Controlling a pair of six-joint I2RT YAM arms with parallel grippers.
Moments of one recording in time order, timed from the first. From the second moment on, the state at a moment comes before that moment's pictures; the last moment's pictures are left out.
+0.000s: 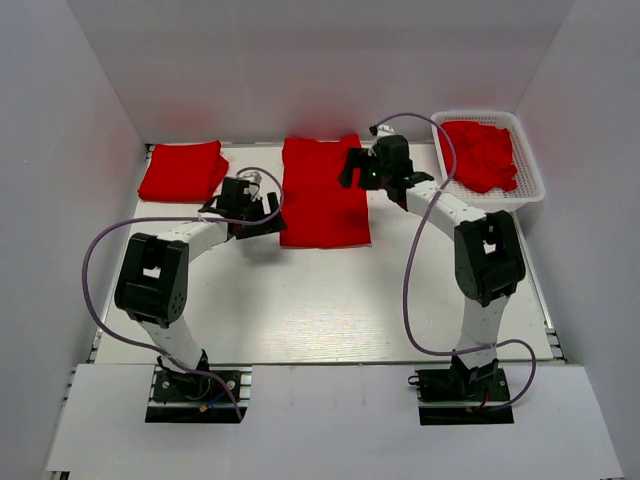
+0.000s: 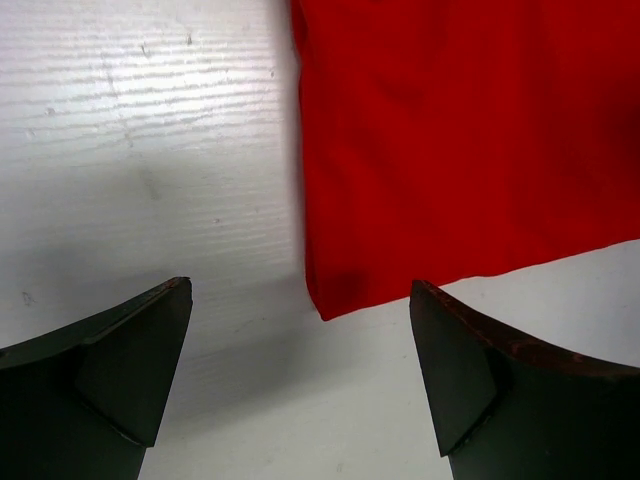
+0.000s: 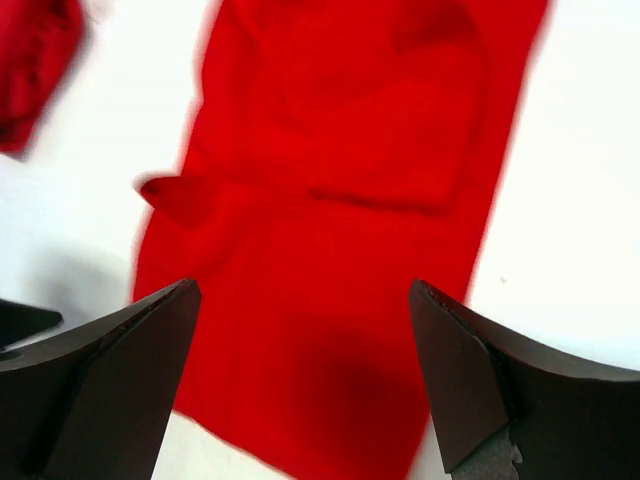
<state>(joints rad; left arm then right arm) -0.26 1.72 1.05 -0.13 0.19 -0.39 0.43 1.94 1.48 -0.01 -0.12 0.33</state>
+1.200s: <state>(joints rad) -0.34 1.85 1.05 -0.10 0.19 -0.37 0.36 1.84 1.02 -0.06 -0.35 0.42</state>
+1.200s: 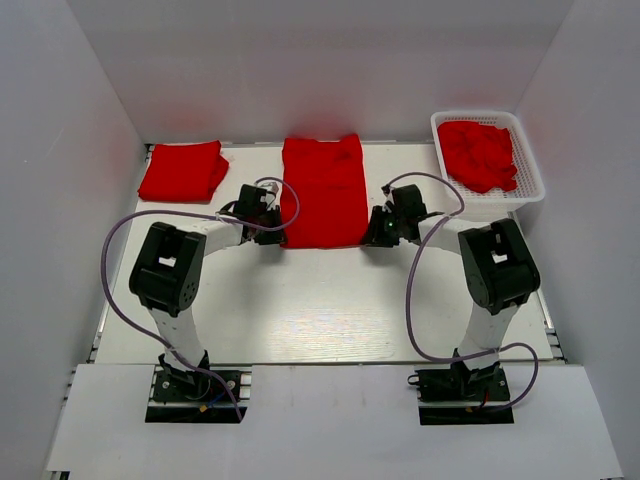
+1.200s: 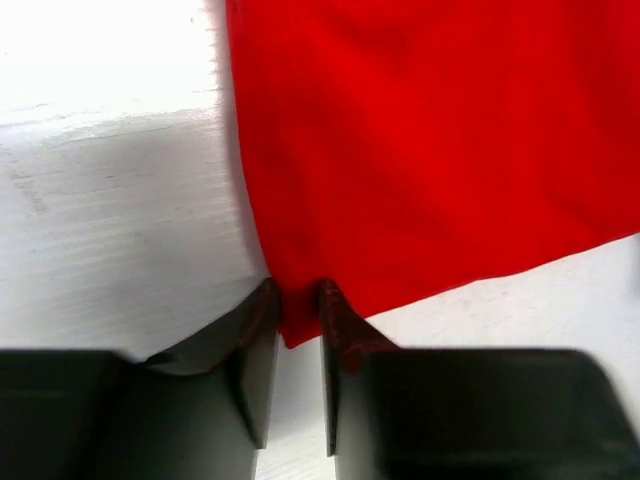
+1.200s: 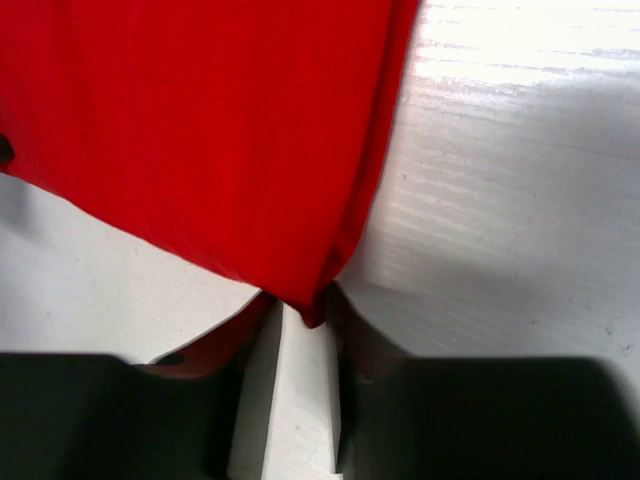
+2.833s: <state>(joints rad) -0.39 1.27 1.03 -0.32 0.24 -0.57 0.43 1.08 0.84 -0.26 -0.07 0.38</state>
